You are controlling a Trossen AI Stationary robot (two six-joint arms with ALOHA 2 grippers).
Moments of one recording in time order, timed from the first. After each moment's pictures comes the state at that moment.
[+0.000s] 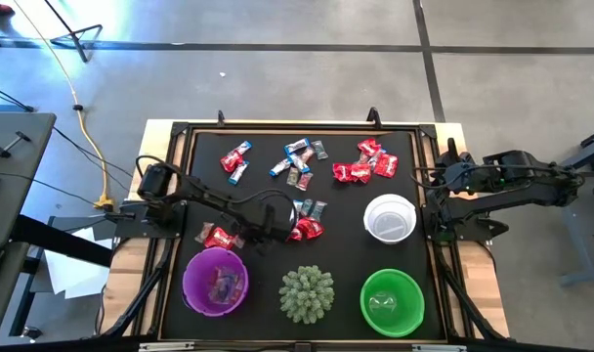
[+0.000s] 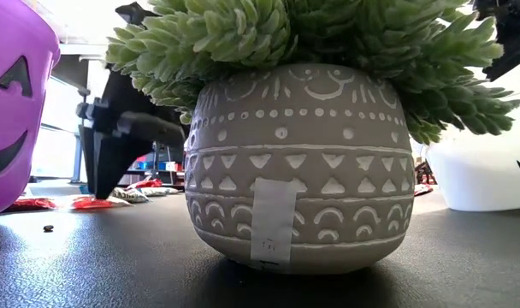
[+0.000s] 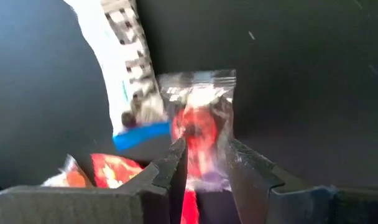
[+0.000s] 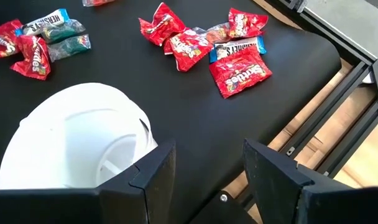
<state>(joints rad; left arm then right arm) -0.17 1.94 1.24 -1.15 -0.01 -1.04 0.07 0.56 0.96 -1.50 0.41 0.75</state>
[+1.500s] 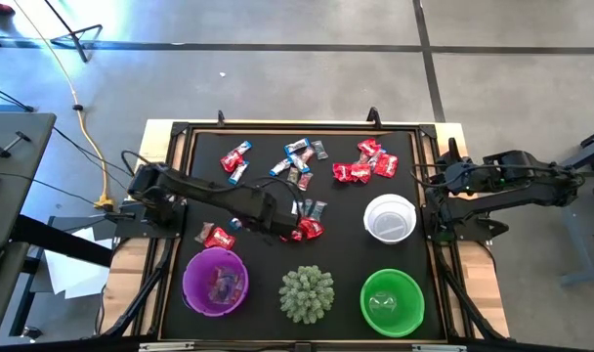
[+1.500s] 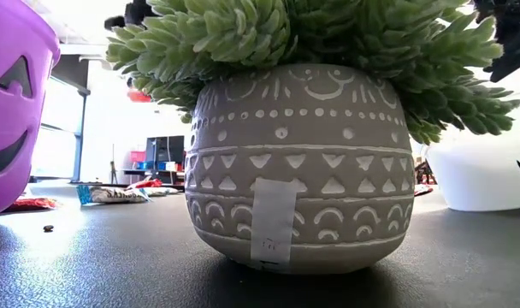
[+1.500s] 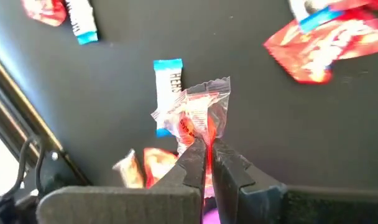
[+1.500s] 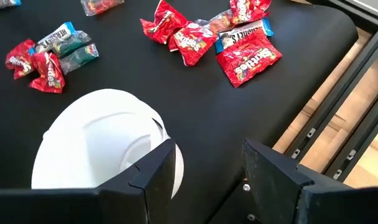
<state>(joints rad) -0.23 1.86 1.69 -1.56 -0.23 -1.14 0.07 0.56 0.96 -1.49 0.37 0.89</state>
